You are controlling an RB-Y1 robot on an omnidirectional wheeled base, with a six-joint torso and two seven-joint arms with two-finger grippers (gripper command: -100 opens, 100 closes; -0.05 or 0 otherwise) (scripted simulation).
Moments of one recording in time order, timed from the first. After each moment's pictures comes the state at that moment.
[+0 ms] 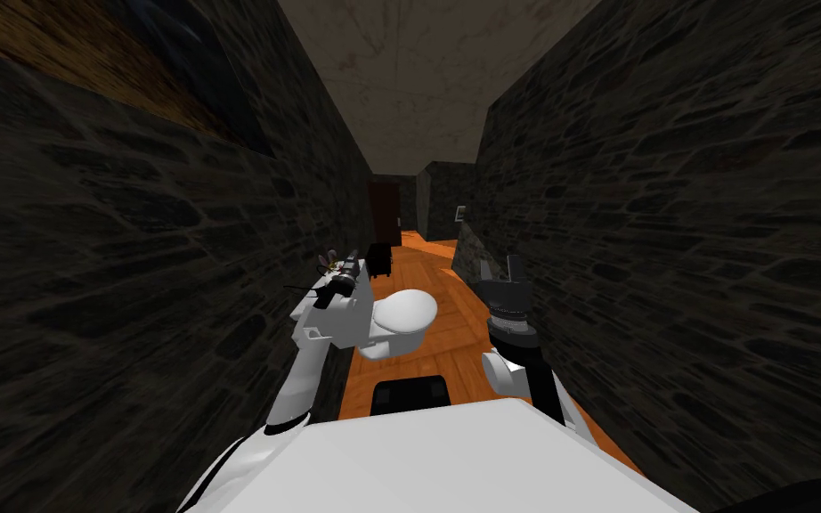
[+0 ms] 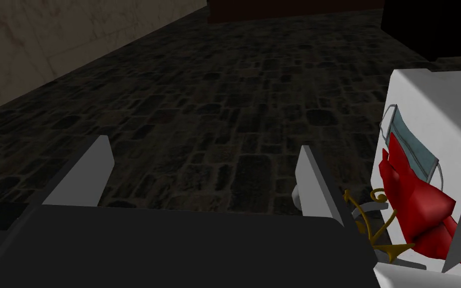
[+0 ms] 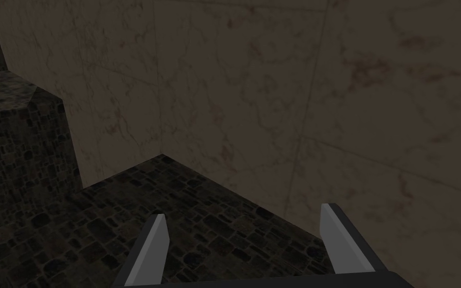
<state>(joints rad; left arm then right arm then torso) -0.21 0.17 0.08 -1.84 0.02 0.34 -0.03 0.50 -0.02 0.04 -2.36 0.07 -0.57 -0.15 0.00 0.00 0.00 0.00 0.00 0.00</state>
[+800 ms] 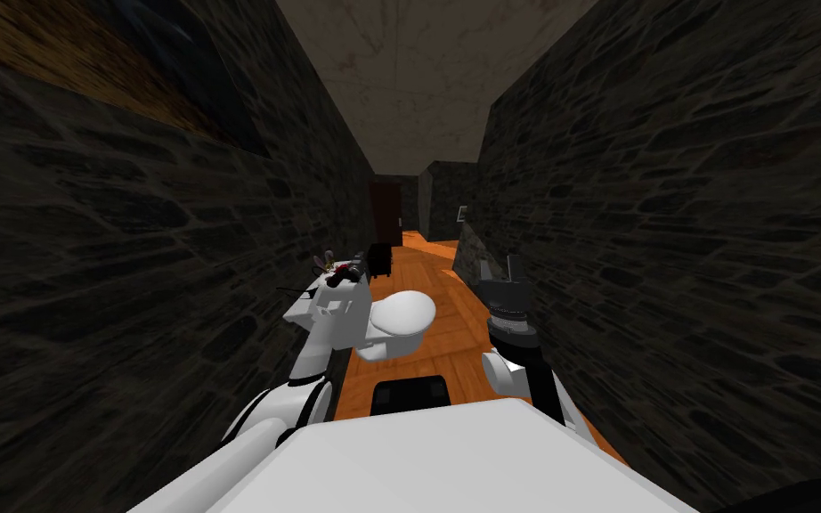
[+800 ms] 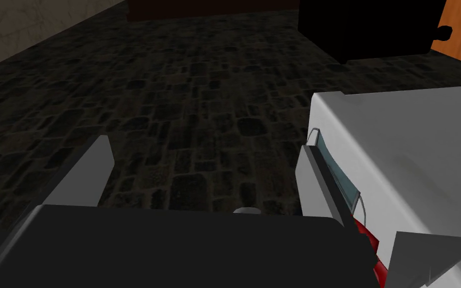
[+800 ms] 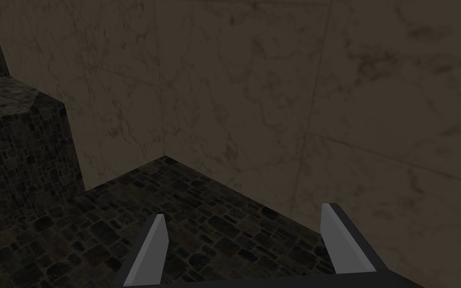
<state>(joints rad) -0.42 0.18 0.12 -1.62 0.04 0.56 0.00 0.50 -0.02 0.04 -2.36 0.07 -0.57 -0.15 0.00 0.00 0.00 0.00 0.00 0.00</state>
